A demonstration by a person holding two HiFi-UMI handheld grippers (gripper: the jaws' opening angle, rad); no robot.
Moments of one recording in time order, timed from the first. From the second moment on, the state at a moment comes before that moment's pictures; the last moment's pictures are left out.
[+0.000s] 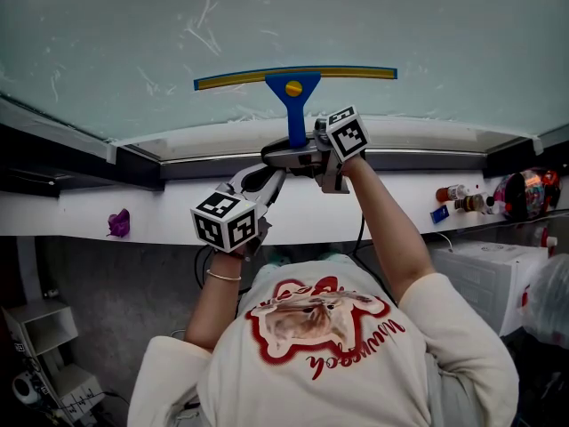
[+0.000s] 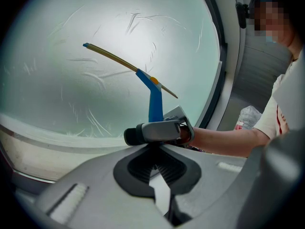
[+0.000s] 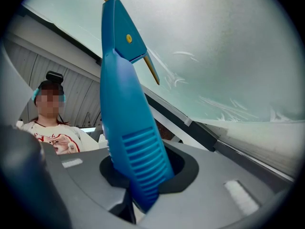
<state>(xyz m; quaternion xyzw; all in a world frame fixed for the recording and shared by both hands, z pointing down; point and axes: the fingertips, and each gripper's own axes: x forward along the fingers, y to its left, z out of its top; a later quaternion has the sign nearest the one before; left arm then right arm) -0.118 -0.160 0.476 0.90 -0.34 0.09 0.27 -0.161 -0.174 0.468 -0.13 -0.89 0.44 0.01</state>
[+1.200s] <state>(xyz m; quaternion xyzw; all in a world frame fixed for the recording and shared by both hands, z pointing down) -0.115 -0.159 0.501 0.89 -0.34 0.10 0.29 -0.159 -0.173 0.495 -0.12 -0.88 0.46 0.02</state>
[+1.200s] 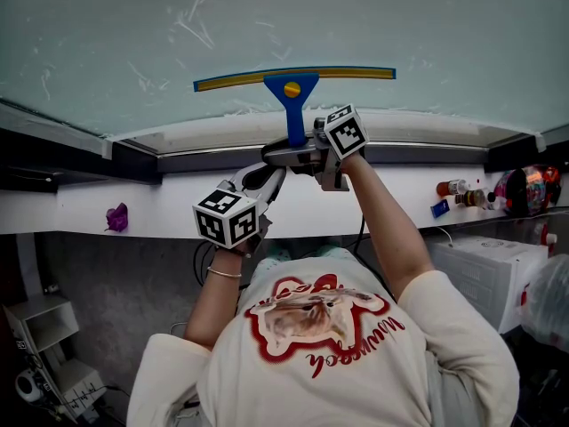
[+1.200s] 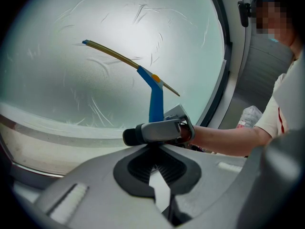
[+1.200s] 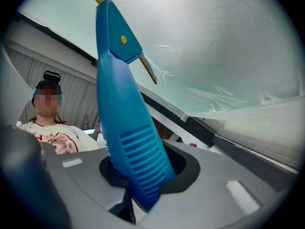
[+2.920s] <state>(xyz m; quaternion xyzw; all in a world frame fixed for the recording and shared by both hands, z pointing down) -0.113 -0.148 0.544 0.87 -0.33 0.11 0.33 -0.158 -0.162 0.540 -0.13 -0.84 0.52 0.02</state>
